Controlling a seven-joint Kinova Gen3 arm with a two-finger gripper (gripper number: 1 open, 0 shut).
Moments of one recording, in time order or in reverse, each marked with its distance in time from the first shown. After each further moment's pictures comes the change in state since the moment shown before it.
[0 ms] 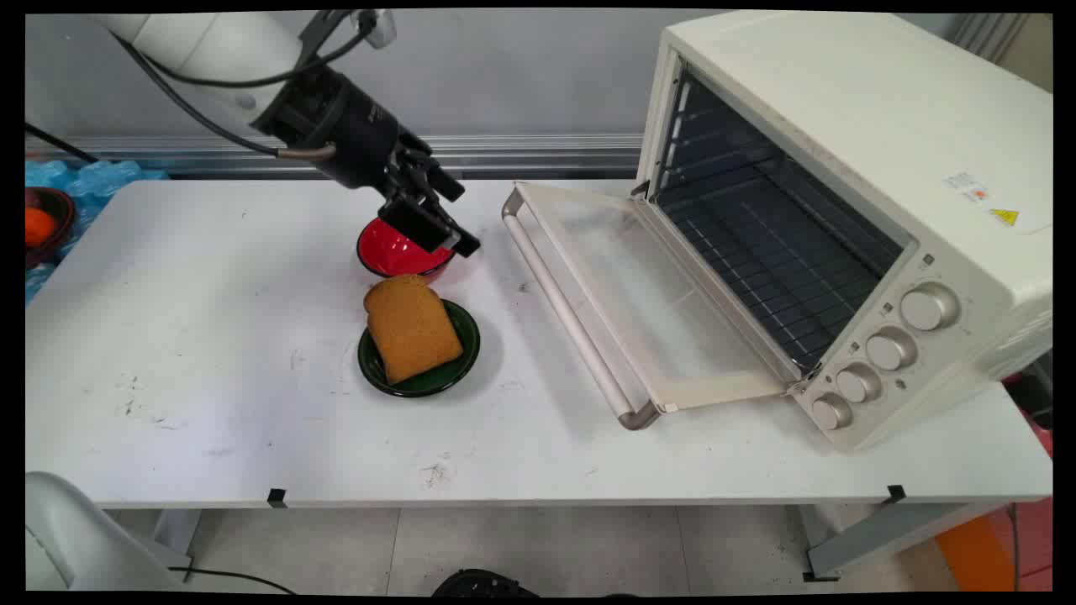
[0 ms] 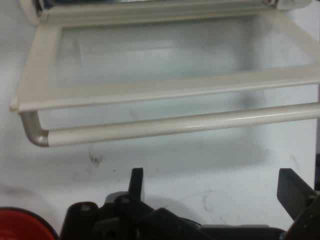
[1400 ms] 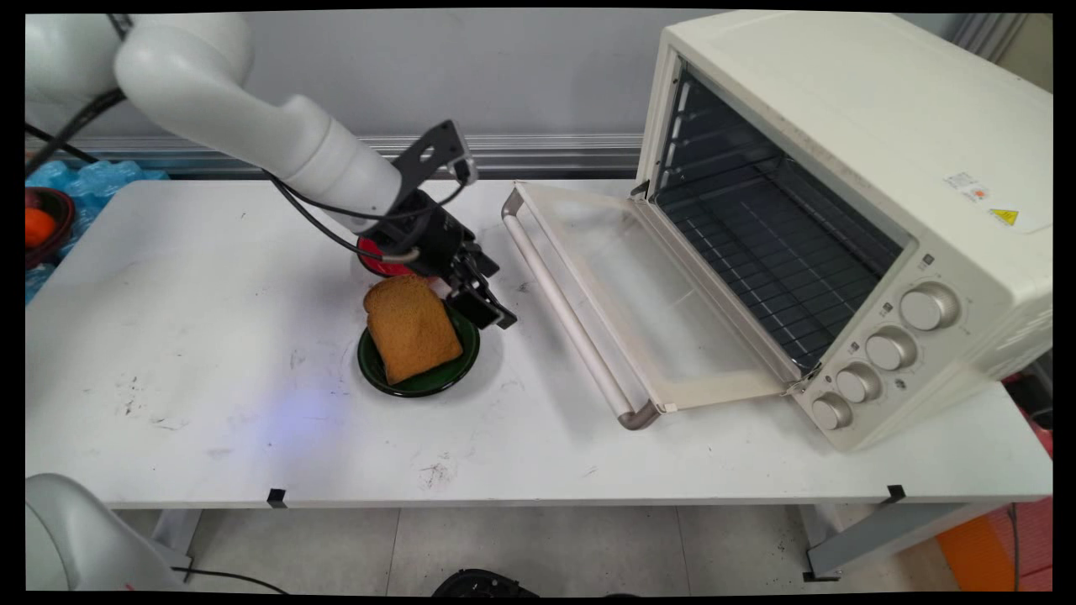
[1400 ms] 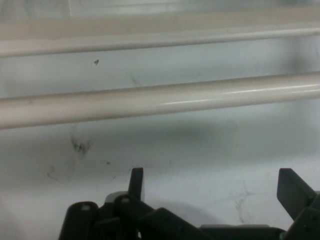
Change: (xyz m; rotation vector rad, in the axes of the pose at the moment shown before) arm -0.035 -0.014 0.130 -0.001 -0.072 -0.009
